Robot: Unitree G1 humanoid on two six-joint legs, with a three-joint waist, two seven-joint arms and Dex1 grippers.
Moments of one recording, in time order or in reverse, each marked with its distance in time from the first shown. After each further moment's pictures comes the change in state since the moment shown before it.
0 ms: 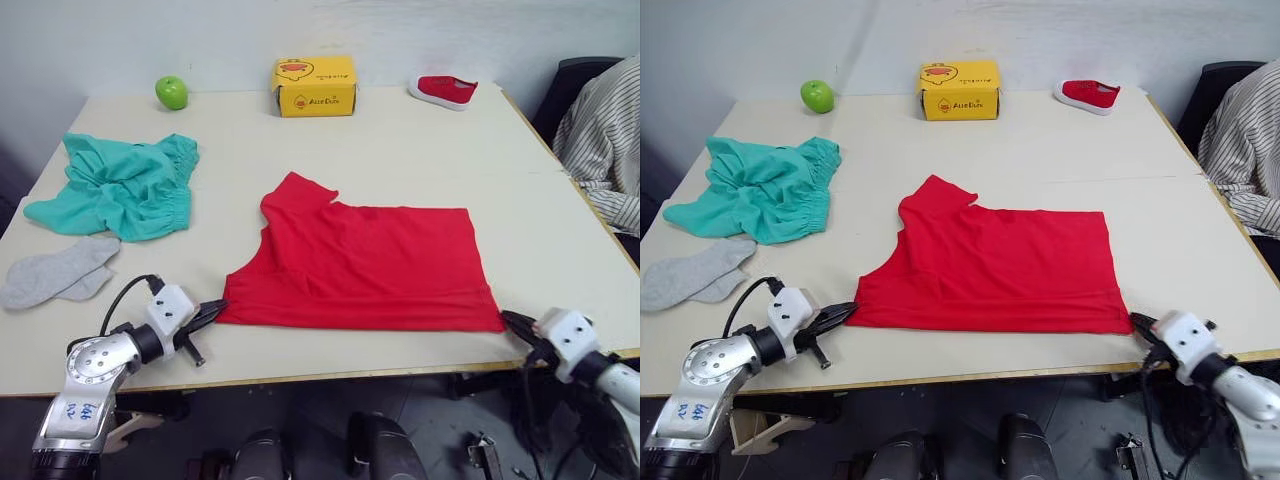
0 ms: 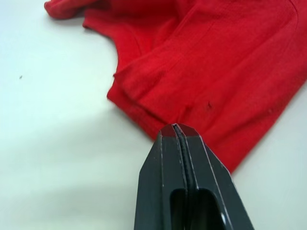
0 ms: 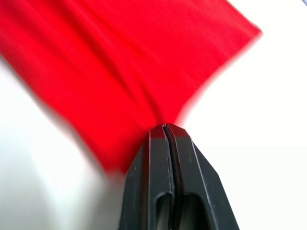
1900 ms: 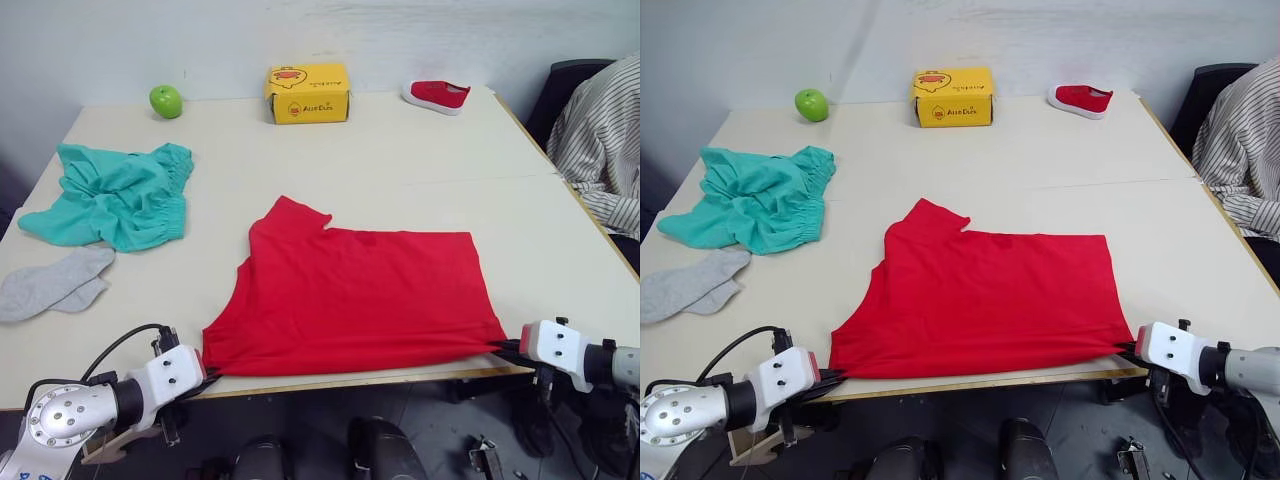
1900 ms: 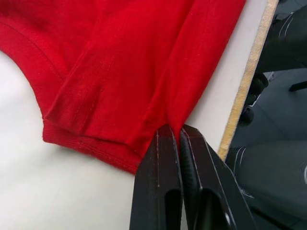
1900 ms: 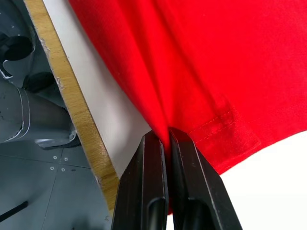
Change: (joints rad) left arm 0.436 0.171 0.055 -0.560 0.122 0.305 -0.026; right arm 0.027 -0.274 0.138 -0.223 -0.030 0.136 0.316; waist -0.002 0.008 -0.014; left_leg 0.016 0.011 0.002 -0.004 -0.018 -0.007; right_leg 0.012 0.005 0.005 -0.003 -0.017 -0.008
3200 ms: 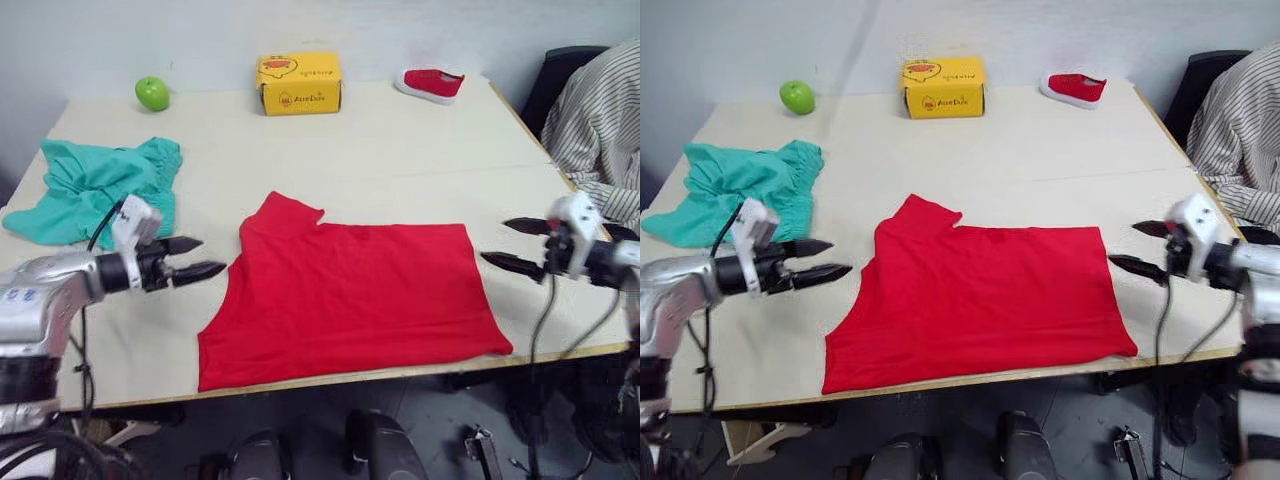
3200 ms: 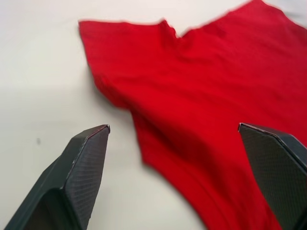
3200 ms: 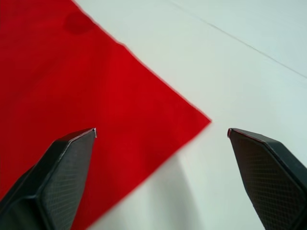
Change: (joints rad) left arm -1.003 0.011 -0.054 0.773 -0.363 0.398 -0.115; right arm -0.987 0.190 0.118 0.877 0.038 0.144 0.147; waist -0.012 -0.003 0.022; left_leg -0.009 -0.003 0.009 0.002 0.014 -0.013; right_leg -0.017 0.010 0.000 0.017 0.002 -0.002
